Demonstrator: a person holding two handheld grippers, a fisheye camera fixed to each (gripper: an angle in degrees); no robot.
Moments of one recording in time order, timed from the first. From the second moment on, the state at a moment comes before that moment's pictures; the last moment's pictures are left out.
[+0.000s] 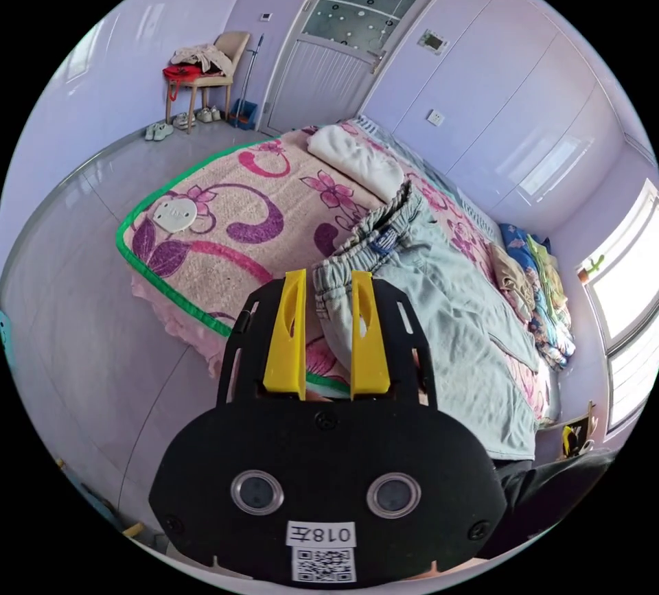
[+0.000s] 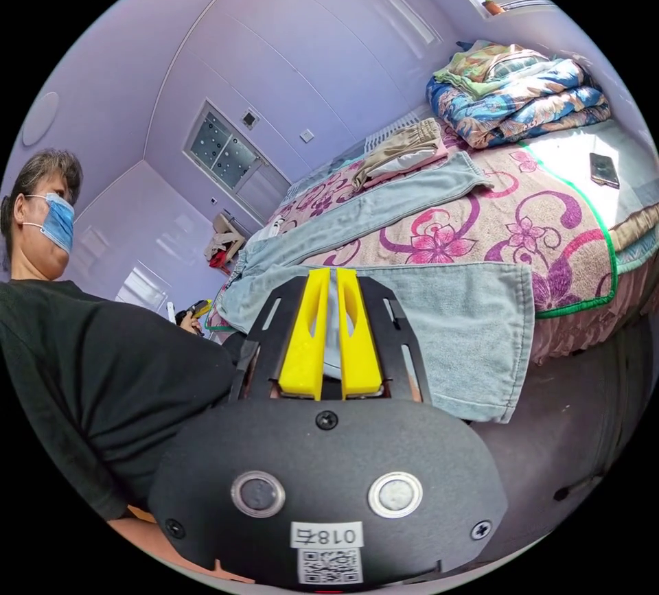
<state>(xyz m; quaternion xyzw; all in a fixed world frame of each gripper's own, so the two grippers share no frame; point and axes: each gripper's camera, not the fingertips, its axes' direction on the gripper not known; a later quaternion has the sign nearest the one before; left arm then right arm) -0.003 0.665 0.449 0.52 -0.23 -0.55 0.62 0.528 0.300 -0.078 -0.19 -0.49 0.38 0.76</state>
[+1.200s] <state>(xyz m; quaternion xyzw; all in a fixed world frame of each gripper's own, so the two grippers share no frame) 0.168 0.596 0.410 0.68 -0.11 -0.44 0.57 0.524 0.126 0.318 -0.26 -0.31 0.25 0.88</state>
